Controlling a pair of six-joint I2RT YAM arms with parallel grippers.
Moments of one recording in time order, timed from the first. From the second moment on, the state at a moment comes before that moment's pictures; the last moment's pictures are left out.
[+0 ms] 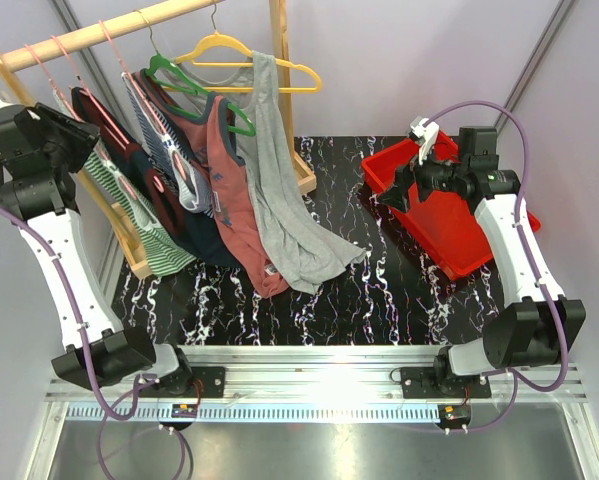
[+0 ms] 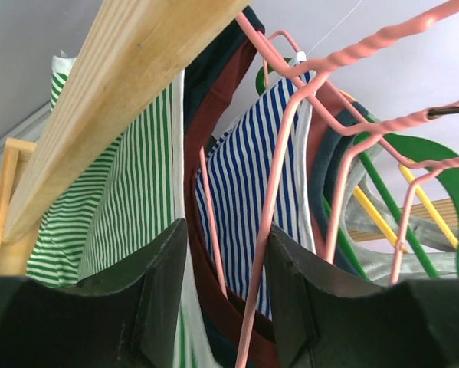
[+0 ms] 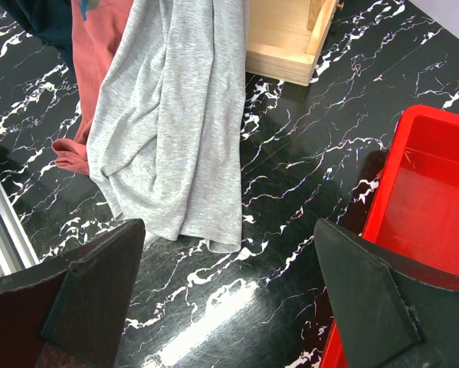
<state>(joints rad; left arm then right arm) 0.45 1.35 1.80 -0.75 0.18 -0.70 0.04 1.43 1.44 -0.66 -0.82 -0.41</state>
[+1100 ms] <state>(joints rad) 0.44 1.22 1.71 -0.52 0.26 -0.65 0.04 1.43 1.44 -0.66 -0.83 -0.40</state>
